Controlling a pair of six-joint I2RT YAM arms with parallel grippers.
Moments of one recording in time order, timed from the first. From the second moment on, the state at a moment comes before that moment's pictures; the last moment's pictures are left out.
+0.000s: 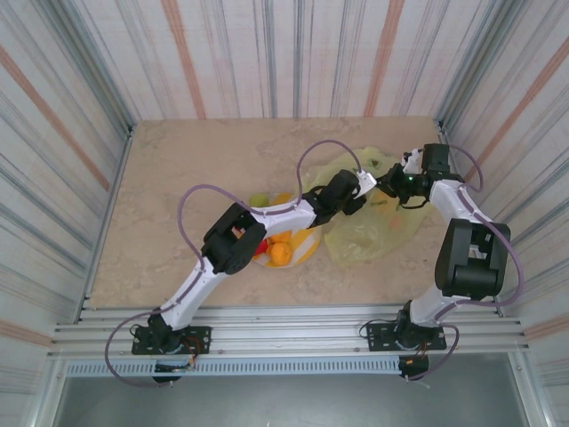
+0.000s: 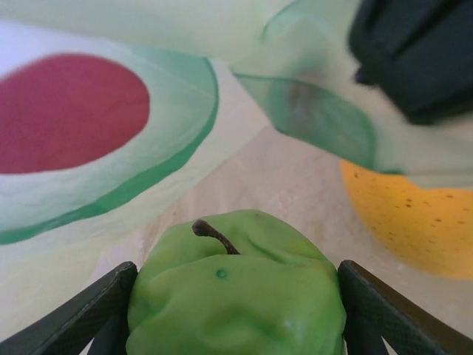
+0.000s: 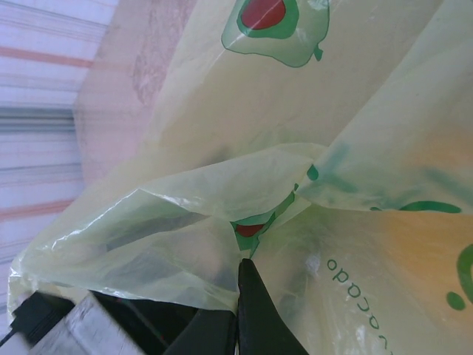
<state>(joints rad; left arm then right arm) -0.93 2.43 1.87 0.05 -0.23 0.28 -0.14 1.61 1.09 -0.43 -0.71 0.55</state>
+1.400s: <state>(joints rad) -0.93 1.62 1.23 -0.23 0.36 -0.09 -0.15 1.61 1.09 -0.40 -0.71 0.57</state>
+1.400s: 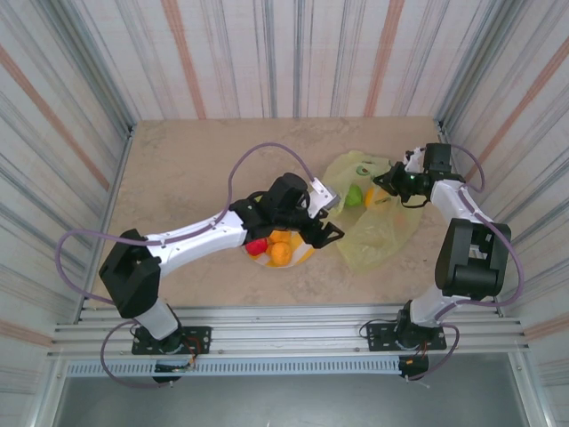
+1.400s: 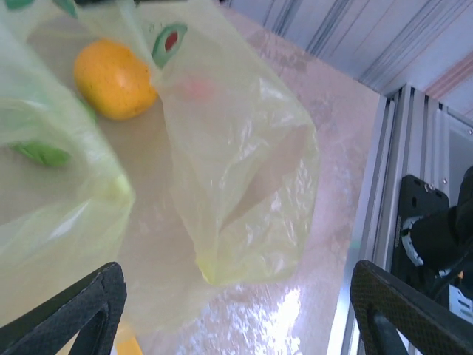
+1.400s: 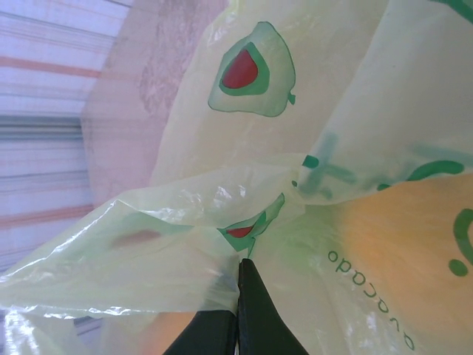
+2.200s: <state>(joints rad) -0.43 1.55 1.11 -0.42 0.19 -0.27 -0.10 1.58 1.07 -0.36 -0.73 0.58</state>
